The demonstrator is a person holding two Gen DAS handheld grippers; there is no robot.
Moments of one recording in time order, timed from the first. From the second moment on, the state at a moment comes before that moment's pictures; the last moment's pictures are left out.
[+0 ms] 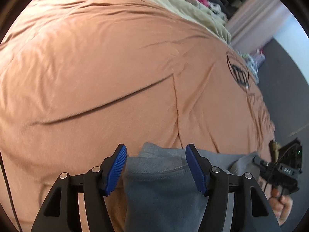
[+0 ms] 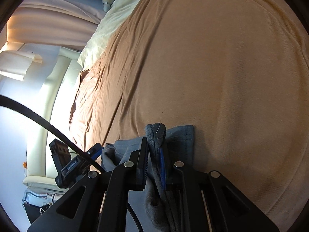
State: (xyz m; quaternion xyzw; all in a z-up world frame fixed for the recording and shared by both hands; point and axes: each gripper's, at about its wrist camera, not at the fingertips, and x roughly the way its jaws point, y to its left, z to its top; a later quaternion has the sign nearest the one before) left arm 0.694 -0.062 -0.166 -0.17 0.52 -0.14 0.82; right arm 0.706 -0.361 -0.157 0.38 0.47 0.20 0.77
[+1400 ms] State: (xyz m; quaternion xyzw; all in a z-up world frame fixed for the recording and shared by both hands) left arm 0.673 -0.030 -0.154 -0.19 0.52 -0.08 0.83; right arm 0.685 -0.328 -0.141 0.31 0.49 0.16 0.80
